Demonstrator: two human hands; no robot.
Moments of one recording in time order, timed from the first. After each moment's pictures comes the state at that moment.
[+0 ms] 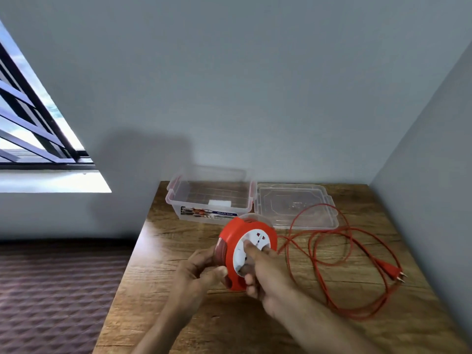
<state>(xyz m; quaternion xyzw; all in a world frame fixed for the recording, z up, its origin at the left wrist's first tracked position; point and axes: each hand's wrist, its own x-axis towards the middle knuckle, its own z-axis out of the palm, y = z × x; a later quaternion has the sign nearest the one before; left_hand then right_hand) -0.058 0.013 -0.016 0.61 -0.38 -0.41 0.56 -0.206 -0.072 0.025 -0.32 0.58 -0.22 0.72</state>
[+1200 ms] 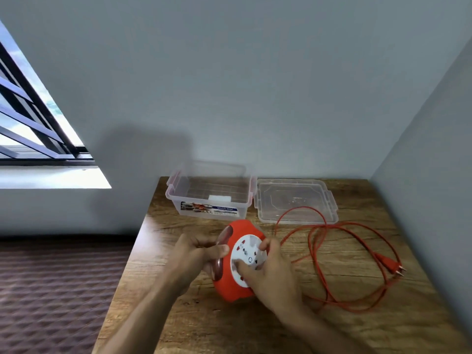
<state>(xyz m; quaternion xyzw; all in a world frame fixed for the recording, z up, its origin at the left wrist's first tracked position) -0.047 -0.012 0.026 0.66 -0.38 -0.46 0.46 -0.228 -0.060 0.002 -0.70 0.57 -0.18 0.39</state>
